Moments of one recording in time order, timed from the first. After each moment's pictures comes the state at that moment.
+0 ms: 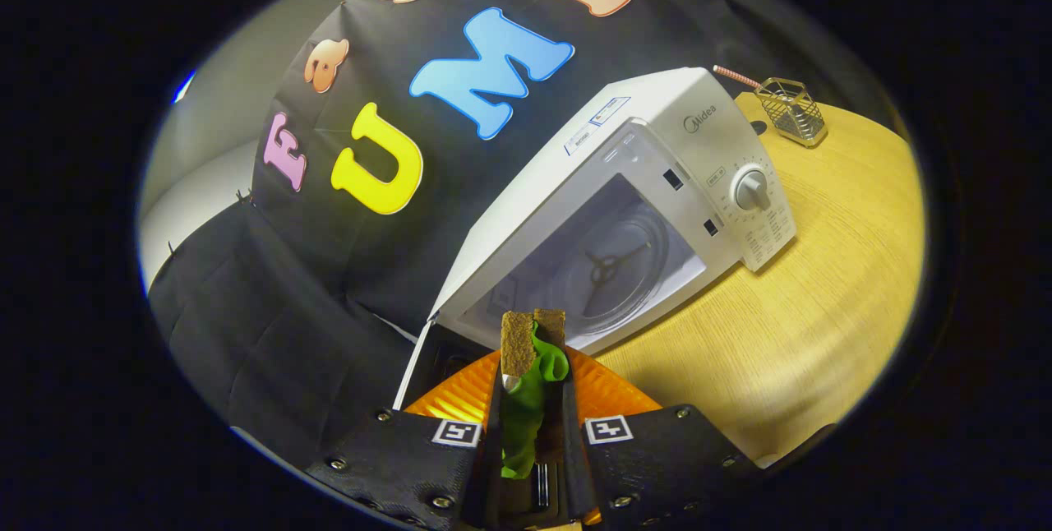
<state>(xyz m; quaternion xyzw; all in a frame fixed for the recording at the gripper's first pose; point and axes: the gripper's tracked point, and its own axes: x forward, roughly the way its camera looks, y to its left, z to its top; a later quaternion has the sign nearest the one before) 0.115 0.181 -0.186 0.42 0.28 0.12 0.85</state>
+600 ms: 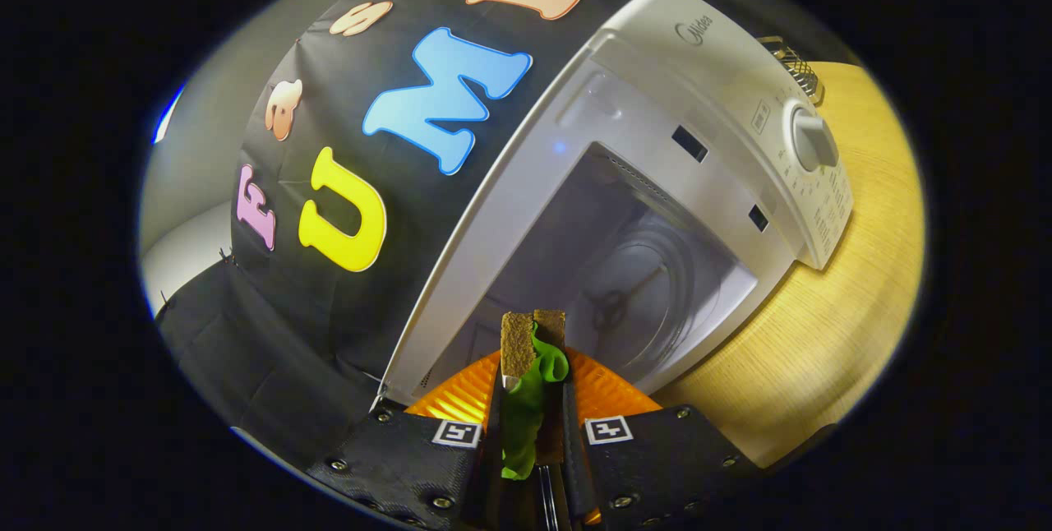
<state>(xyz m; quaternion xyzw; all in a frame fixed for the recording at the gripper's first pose) 0.218 0.201 -0.240 0.49 0.21 0.06 0.84</state>
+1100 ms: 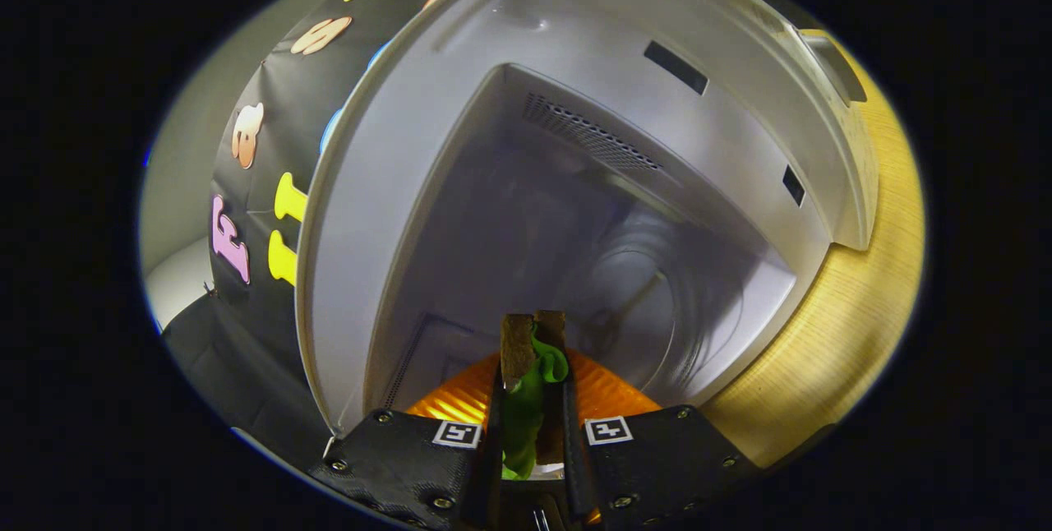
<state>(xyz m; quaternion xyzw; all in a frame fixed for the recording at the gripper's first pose) 0.269 0.201 -0.278 0.52 0.20 0.02 0.83</state>
